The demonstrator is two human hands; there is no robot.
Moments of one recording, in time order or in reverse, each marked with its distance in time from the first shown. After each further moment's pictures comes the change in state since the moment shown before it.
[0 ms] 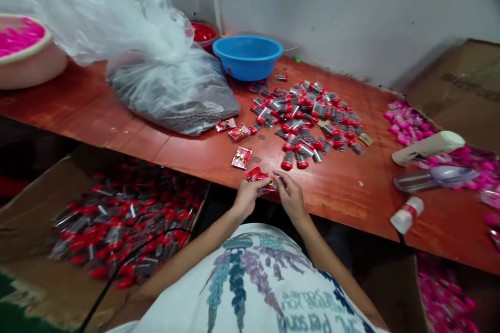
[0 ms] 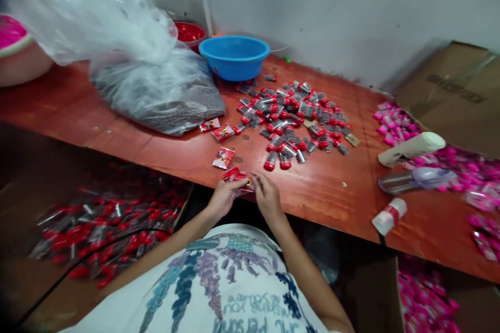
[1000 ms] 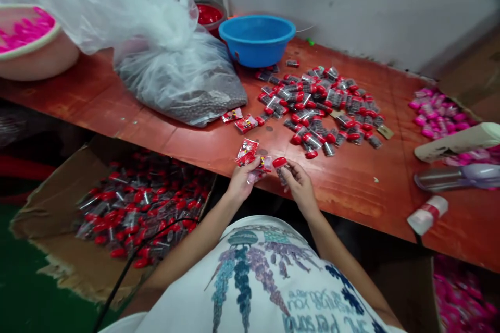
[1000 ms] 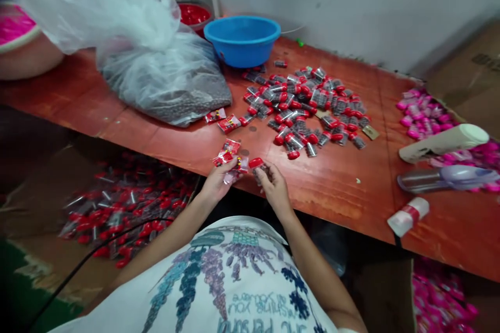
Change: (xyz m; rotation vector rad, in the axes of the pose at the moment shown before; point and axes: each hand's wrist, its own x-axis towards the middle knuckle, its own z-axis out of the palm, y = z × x) left_hand 0.022 0.023 -0.016 -0.107 0.096 -0.033; right_hand 0.010 -0.019 -0.007 0.394 -0.033 0.286
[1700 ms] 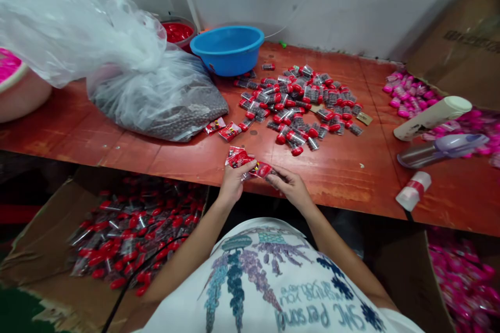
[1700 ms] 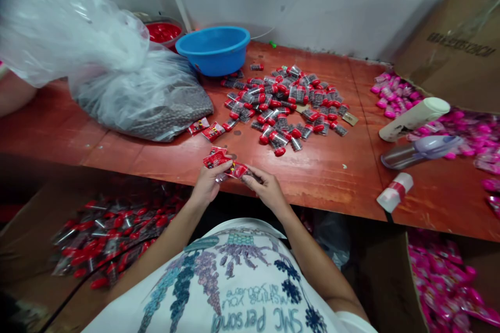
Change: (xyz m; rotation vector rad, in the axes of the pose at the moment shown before) left_hand -0.003 0.009 0.025 0.324 -0.107 0.213; right_hand -0.001 0.000 -0.018 0.029 -0.140 -0.071
